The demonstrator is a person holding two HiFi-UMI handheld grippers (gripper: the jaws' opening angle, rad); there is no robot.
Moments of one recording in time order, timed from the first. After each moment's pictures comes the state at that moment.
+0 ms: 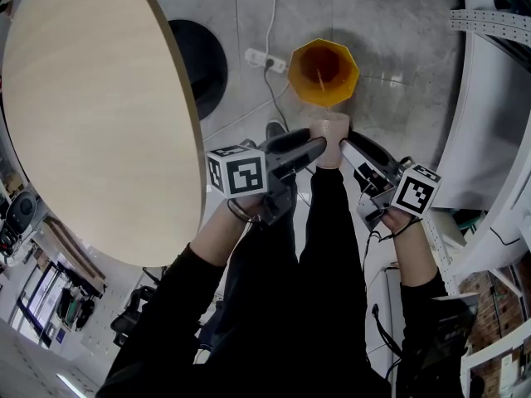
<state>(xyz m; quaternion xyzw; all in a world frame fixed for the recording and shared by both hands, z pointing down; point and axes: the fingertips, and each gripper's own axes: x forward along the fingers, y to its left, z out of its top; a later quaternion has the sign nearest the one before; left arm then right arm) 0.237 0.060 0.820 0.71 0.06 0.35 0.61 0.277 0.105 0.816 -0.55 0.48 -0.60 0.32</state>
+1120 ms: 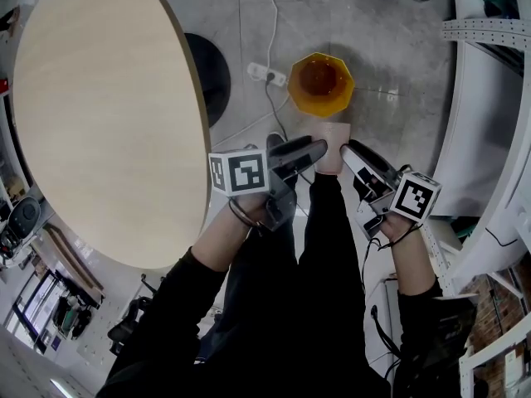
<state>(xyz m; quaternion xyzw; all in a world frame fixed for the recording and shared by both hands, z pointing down) 0.247 0.065 0.783 0.67 0.04 0.35 0.65 0.285 0.107 0.775 -0.56 0.46 -0.60 0.33</state>
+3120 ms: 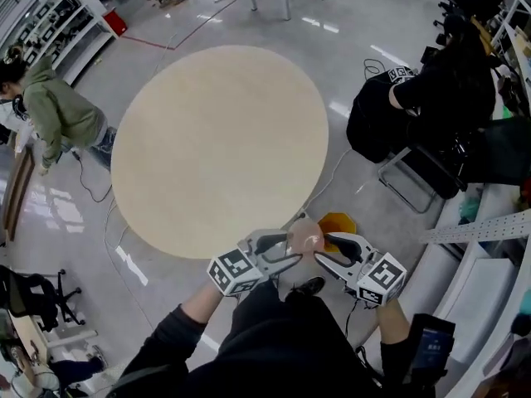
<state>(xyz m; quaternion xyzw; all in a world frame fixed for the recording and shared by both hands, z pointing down) 0.076 0.030 0.456 0.96 0.01 0.21 0.18 0.118 0.041 0.429 -0.38 0.90 -0.20 -0.03</state>
